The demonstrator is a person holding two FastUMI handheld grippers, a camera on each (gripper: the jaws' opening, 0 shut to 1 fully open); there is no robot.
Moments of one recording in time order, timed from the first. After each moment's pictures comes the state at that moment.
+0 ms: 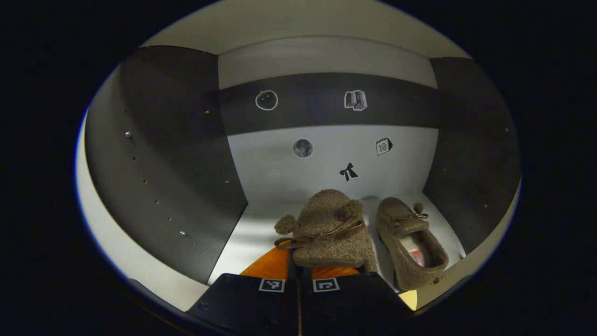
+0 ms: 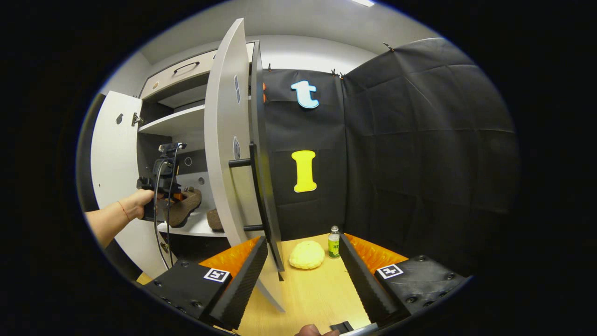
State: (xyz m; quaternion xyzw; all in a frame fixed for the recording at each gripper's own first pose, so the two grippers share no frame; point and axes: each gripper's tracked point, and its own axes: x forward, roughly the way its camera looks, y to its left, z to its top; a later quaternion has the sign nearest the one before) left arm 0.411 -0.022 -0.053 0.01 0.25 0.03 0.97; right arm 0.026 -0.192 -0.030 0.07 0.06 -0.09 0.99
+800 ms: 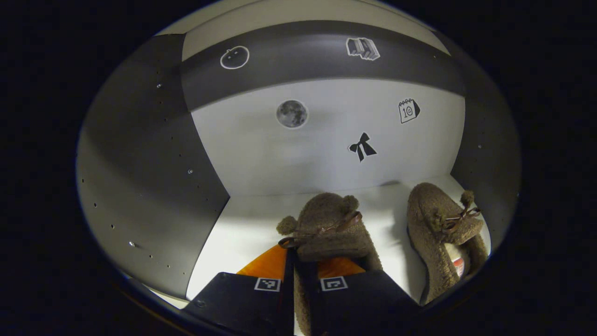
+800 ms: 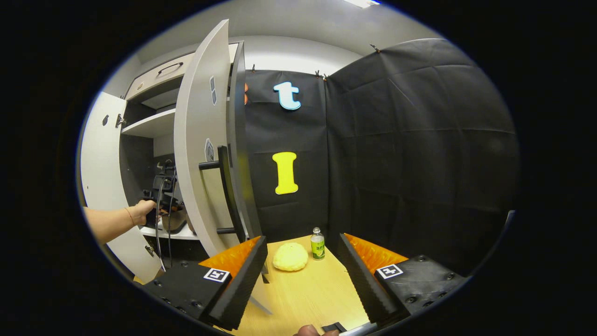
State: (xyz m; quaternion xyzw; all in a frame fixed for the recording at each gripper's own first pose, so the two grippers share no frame) left arm 0.461 -0.027 -0.107 0.02 0.29 0.03 0.96; right arm 0.026 -0.218 -0.030 0.08 0.06 -0.13 0.99
